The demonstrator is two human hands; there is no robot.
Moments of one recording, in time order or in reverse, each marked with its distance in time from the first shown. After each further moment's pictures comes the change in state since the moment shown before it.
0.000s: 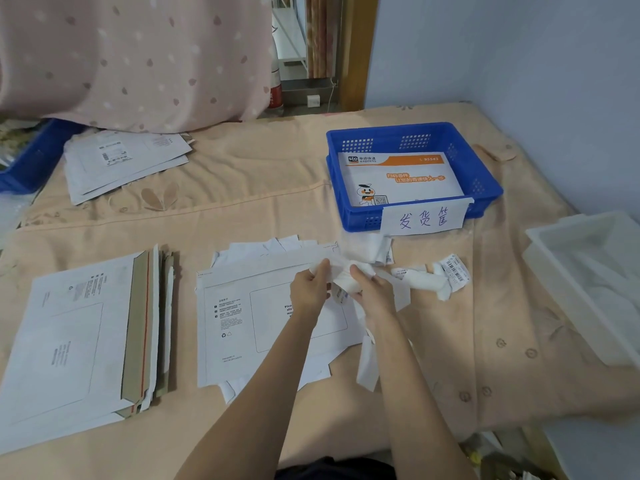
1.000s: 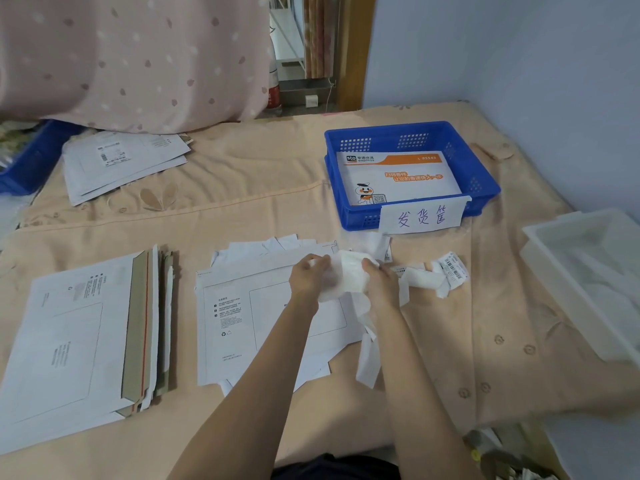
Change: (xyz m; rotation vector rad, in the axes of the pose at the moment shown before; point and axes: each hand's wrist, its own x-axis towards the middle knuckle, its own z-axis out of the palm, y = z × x) left_hand 0.001 0.021 0.000 -0.039 0.040 -0.122; right_hand 0.004 -0.013 -0.002 -0.018 0.102 -0.067
